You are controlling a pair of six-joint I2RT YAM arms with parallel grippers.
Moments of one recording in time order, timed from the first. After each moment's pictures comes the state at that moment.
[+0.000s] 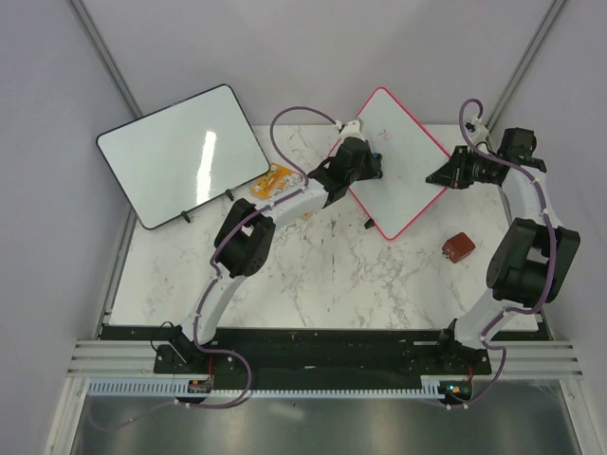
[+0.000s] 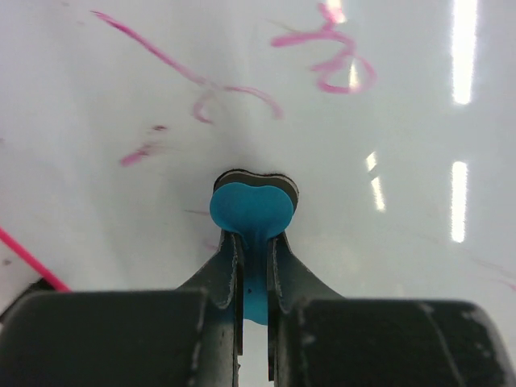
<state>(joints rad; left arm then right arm) -0.76 2.39 2.01 0.03 -0.16 -0.68 -0.30 1.74 1.43 -0.65 -0.98 -0.26</state>
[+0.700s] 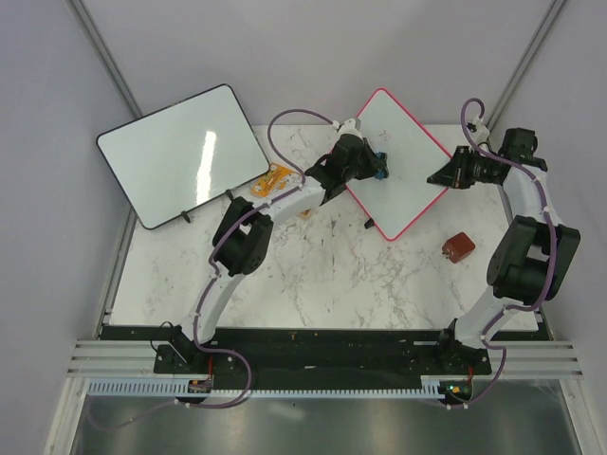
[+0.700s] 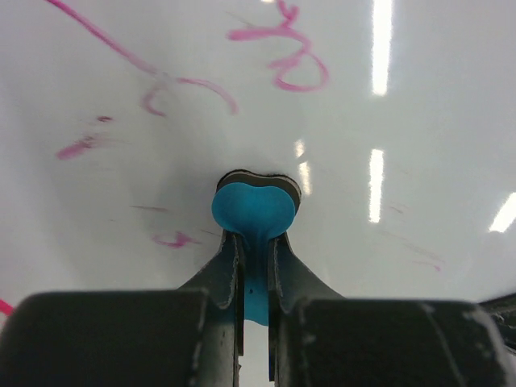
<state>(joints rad) -0.76 2.39 2.03 0.05 -0.05 -0.78 -0.32 1.76 1.44 -0.67 -0.98 -0.26</state>
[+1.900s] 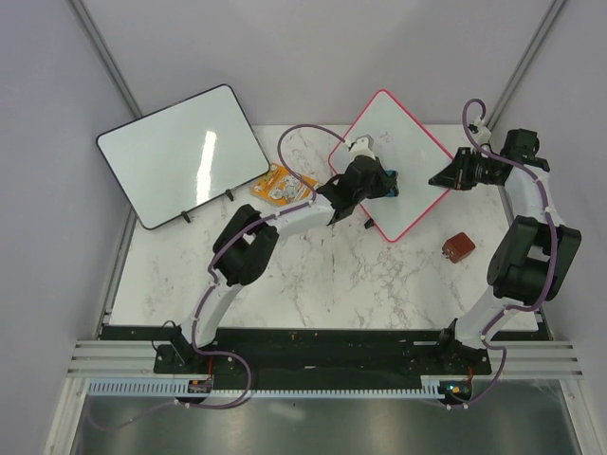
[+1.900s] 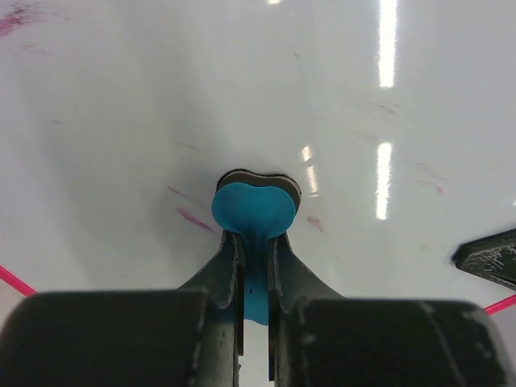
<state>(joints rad) -0.86 2.33 1.86 0.13 -0.19 -0.79 -0.33 1.76 1.45 -0.70 -0.98 -0.29</state>
